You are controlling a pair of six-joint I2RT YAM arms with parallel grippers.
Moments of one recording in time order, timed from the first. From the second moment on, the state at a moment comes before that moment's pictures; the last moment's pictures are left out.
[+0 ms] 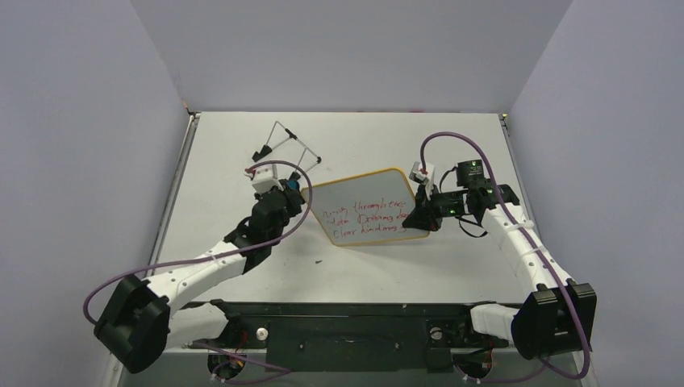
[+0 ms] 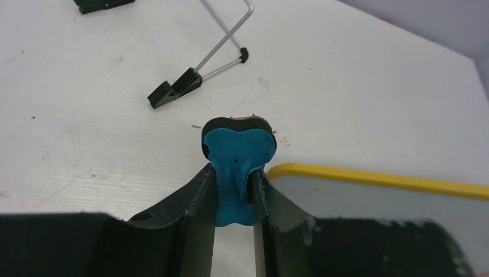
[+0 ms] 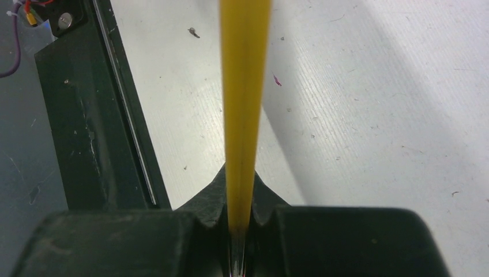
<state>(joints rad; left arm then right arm) -0.65 1.19 0.59 0.25 -0.58 -0.59 0.15 1.22 0.98 -0.82 -0.94 -0.64</state>
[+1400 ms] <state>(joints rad) -0.60 0.90 0.42 -0.10 -0.19 -0.76 0.11 1.20 0.95 -0.65 -0.81 -0.48</state>
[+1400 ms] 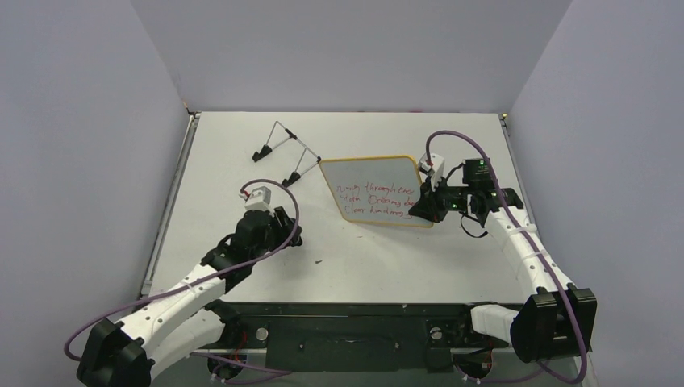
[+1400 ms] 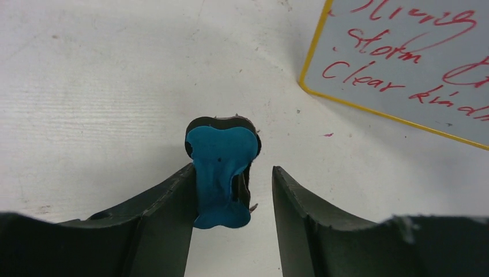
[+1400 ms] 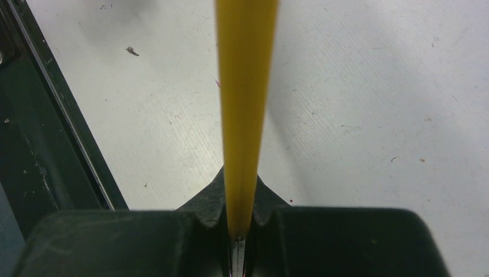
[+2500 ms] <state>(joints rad) -0.43 1.45 1.20 -0.23 0.76 0.52 0.21 1.21 0.99 -0.76 -0.83 -0.78</state>
